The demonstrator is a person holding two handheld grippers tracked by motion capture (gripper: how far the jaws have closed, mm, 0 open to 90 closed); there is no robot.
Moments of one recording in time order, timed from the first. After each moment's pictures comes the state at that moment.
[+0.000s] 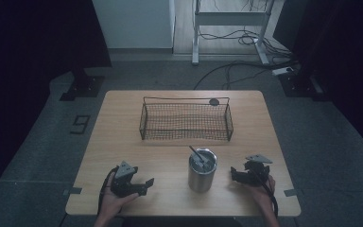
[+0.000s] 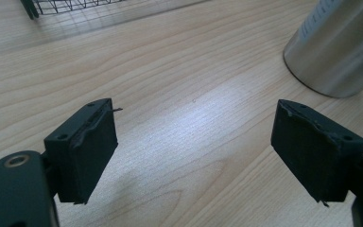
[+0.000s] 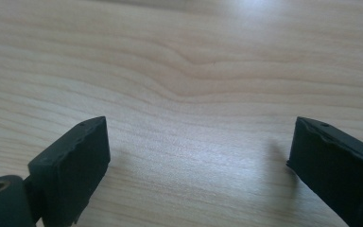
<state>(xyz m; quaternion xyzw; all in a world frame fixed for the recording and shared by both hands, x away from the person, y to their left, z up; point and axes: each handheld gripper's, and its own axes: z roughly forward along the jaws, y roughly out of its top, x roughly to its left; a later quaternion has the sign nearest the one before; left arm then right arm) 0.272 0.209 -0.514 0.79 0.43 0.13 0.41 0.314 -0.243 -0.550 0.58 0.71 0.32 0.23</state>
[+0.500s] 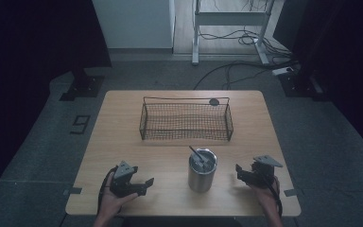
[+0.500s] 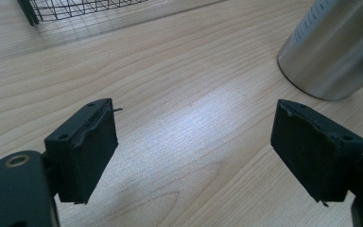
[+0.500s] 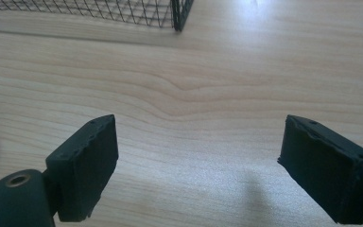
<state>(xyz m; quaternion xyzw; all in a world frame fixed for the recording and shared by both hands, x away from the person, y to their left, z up) 0.271 0.210 -0.511 0.79 0.42 0.13 0.41 0.299 -0.254 -0.533 0.58 0.68 0.36 0.25</state>
